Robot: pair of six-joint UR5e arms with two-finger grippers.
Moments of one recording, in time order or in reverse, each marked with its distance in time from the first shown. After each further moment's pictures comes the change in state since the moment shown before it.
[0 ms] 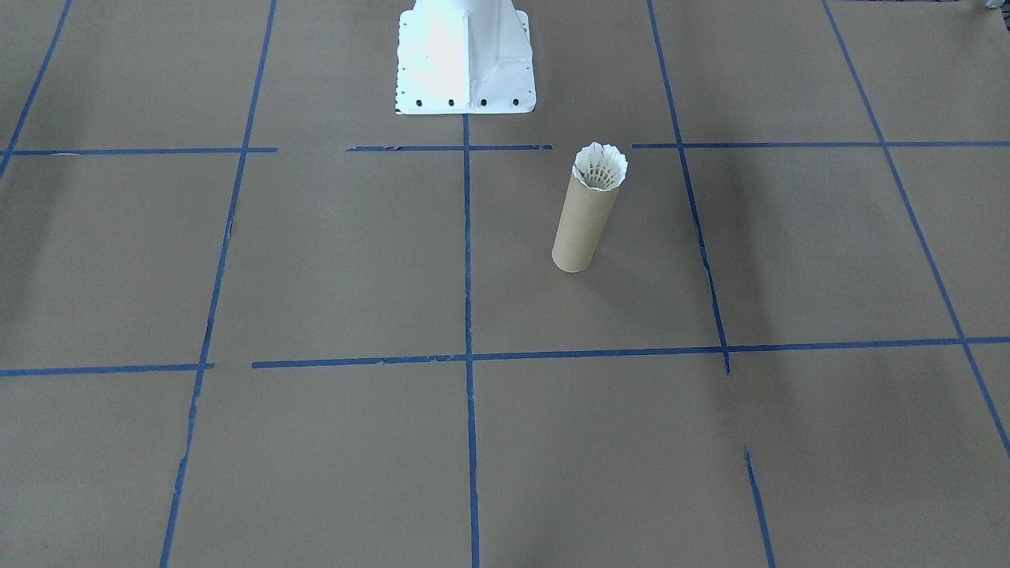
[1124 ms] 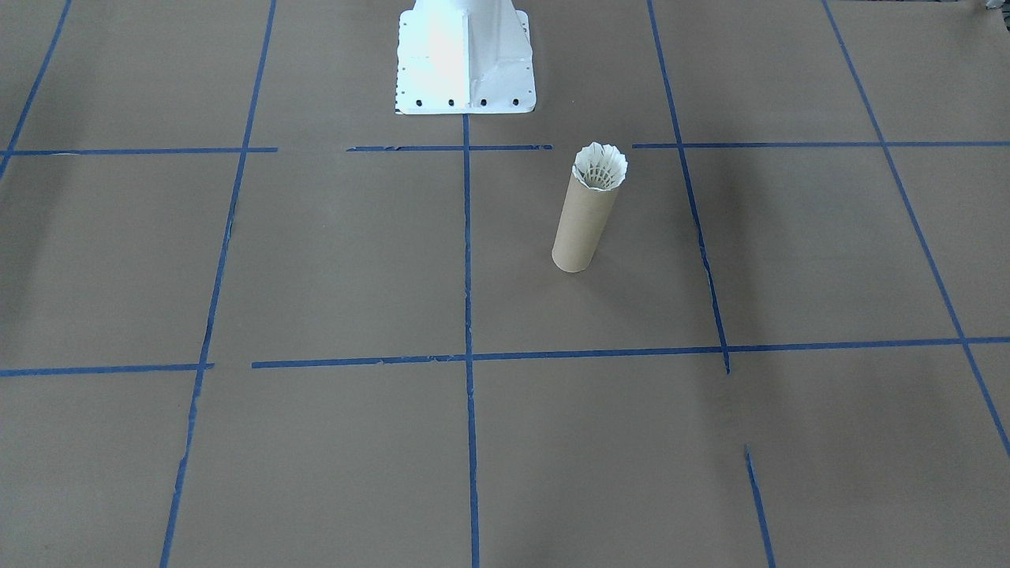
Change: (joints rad) left arm -0.002 -0.001 -0.030 0.000 -0.002 -0.005; right arm 0.000 0.000 0.000 0.000 0.000 0.000
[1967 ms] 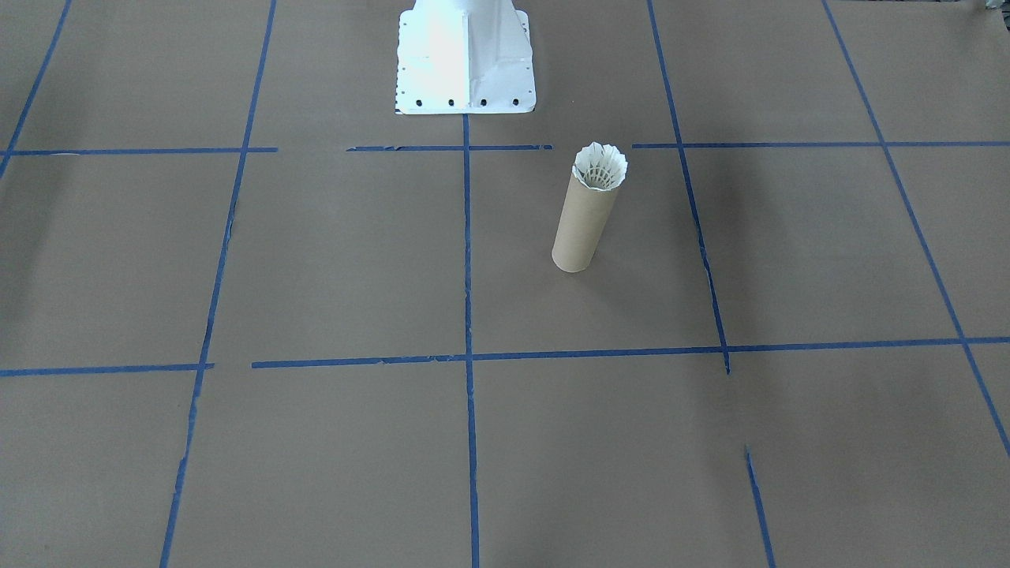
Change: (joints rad) left arm 0.000 -0.005 -0.006 0.000 0.001 -0.001; right arm 0.000 0.000 0.000 0.000 0.000 0.000
